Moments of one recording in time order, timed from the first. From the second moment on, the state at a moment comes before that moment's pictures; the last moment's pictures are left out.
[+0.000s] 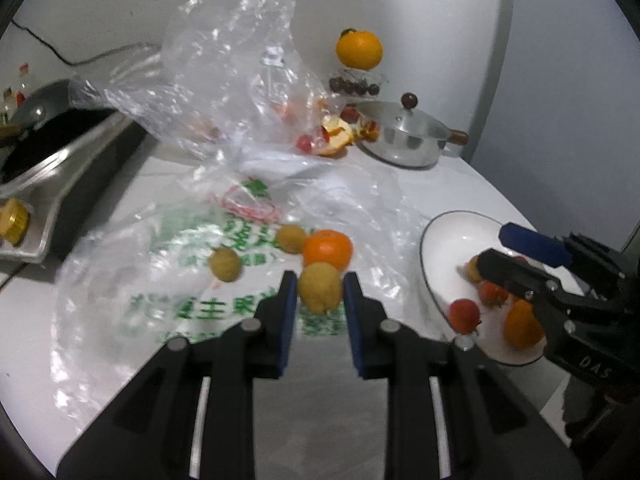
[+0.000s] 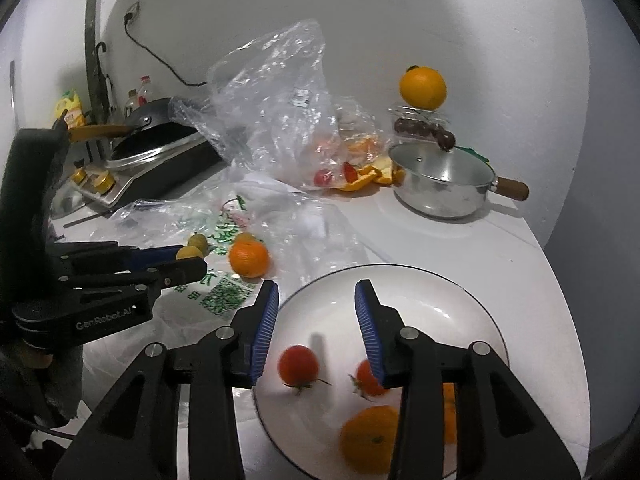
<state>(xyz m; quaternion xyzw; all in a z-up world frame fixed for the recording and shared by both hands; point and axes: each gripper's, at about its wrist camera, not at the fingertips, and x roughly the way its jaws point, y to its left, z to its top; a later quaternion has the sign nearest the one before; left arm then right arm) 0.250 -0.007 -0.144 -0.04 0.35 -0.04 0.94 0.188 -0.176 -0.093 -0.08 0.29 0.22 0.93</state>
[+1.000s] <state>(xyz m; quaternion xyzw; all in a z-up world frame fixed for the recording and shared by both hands) 0.242 0.053 -0.150 -0.05 0.31 -0.03 0.95 0.215 -0.095 -0.106 -0.14 0.31 0.22 0.91</state>
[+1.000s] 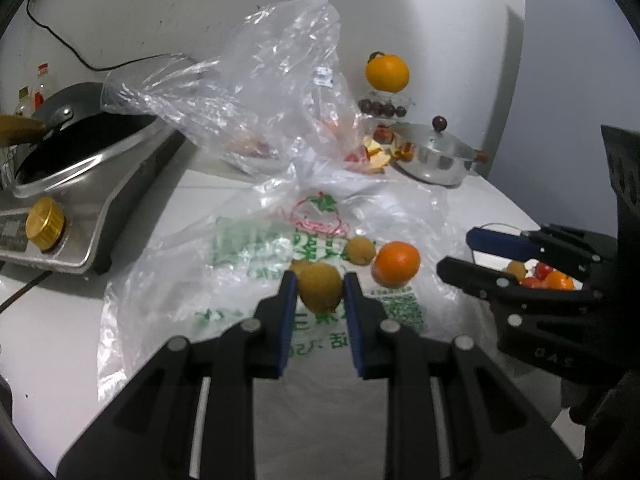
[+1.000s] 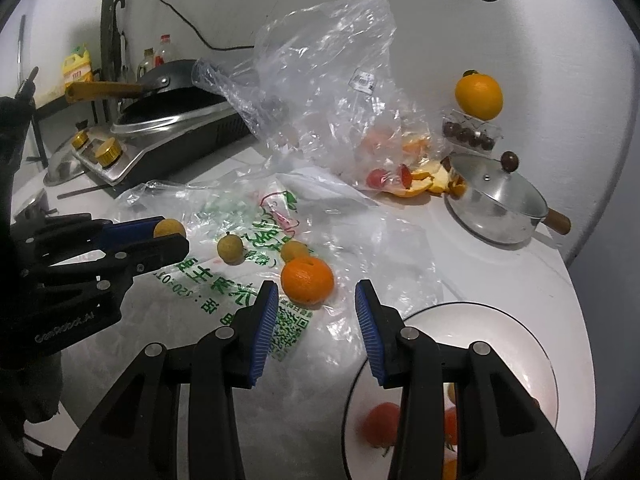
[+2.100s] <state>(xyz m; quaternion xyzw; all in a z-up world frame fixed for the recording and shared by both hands) 0.250 0.067 -0.160 -0.07 0.32 -0.06 0.94 0.266 -0.046 -0.147 -0.20 0.38 0.16 0.89</state>
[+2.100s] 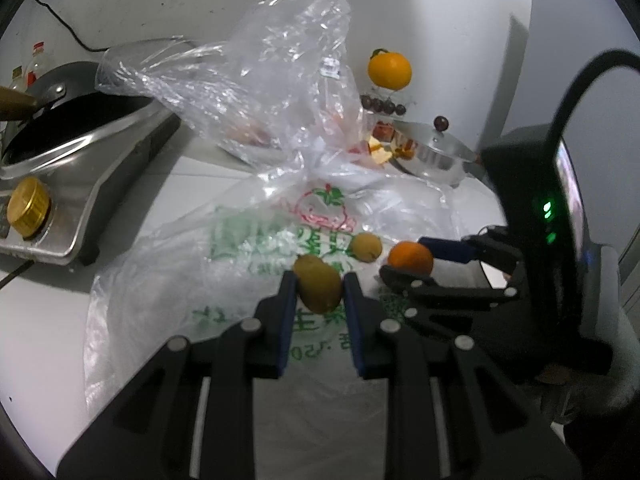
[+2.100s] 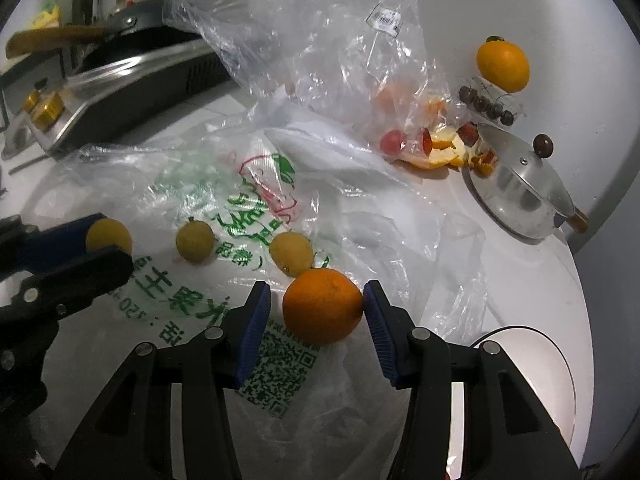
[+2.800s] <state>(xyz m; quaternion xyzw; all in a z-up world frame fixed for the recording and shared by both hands) 0.217 0.041 -0.112 -0.05 0.29 -0.05 0.95 0.207 -0.085 -0.092 -0.17 0.31 0.19 0.92</state>
